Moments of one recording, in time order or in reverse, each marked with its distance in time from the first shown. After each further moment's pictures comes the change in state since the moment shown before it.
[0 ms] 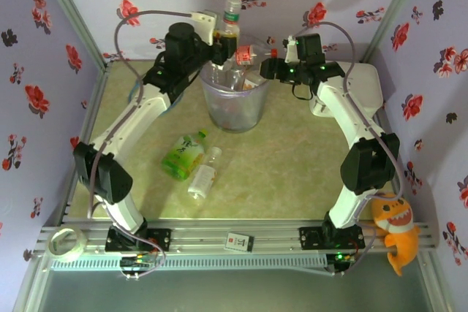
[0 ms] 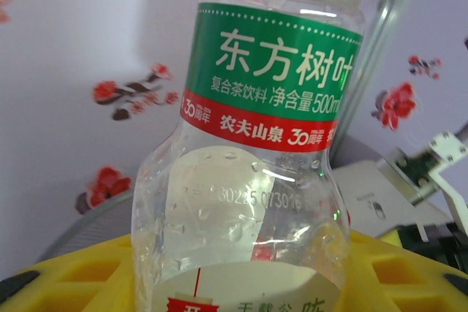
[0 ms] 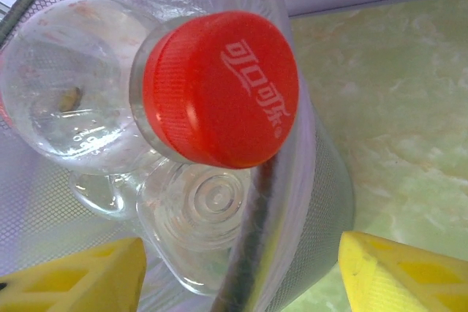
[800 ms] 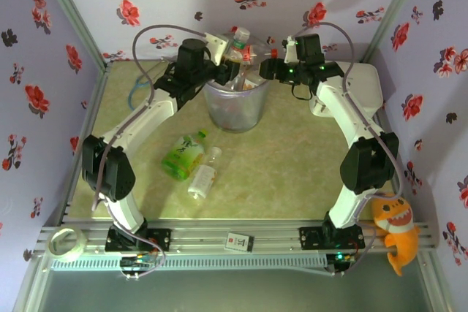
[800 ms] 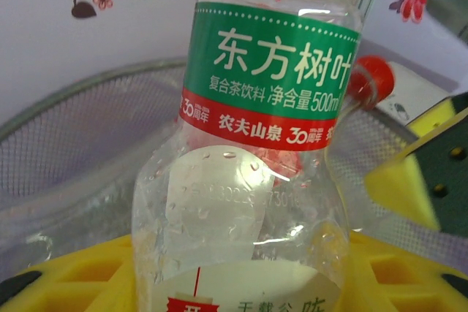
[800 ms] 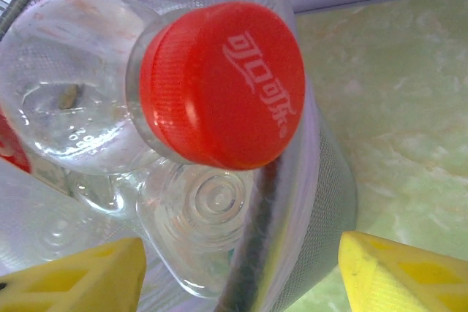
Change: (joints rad) left arm 0.004 0.015 -0.164 -0.032 0.026 0.113; right arm 0.000 0.007 0.000 0.001 -0.005 0.000
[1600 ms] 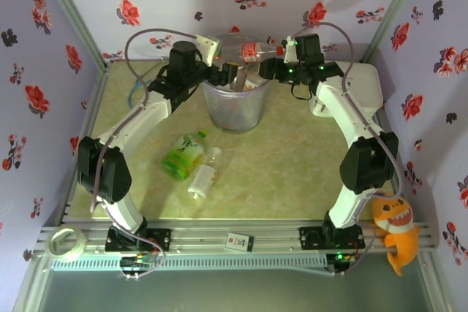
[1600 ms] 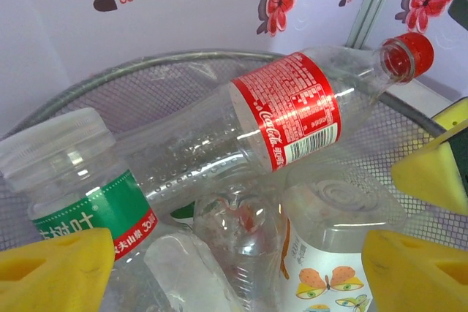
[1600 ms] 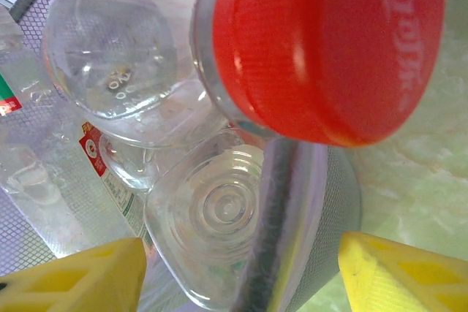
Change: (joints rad) left arm 0.051 -0.033 -0.069 0.068 0.050 -0.029; right arm 0.000 0.002 0.000 0.007 -0.006 0.000
